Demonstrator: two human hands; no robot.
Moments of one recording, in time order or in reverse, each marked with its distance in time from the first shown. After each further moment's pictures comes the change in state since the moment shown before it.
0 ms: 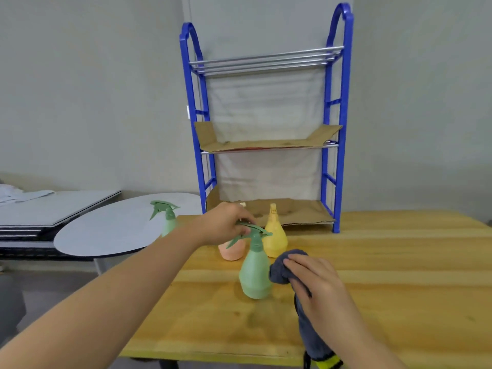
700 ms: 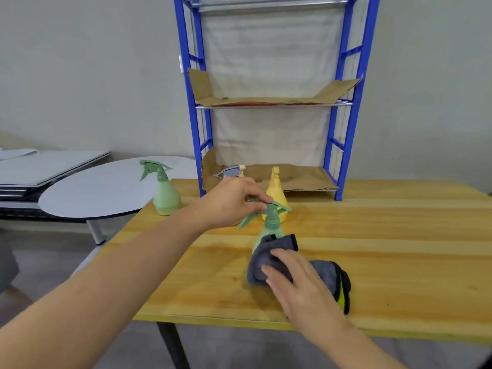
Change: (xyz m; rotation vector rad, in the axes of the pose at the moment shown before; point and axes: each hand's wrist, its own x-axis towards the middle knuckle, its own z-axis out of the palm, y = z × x) left_hand -0.011 0.015 0.036 -0.238 0.094 -0.038; right_hand -0.054 0.006 0.050 -0.205 -0.200 -0.204
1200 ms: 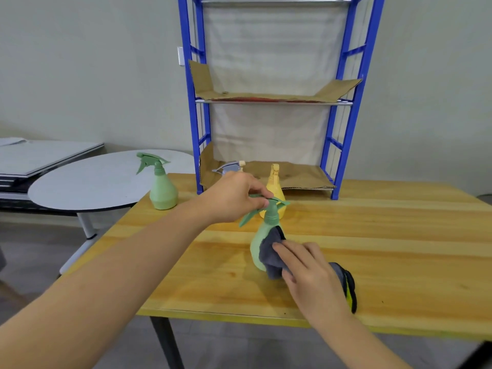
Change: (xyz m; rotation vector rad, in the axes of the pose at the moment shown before) left_hand 0.004 -0.001 0.003 -0.020 -0.001 -0.052; right_hand 0.013 0.003 -0.022 -0.016 0.024 0.136
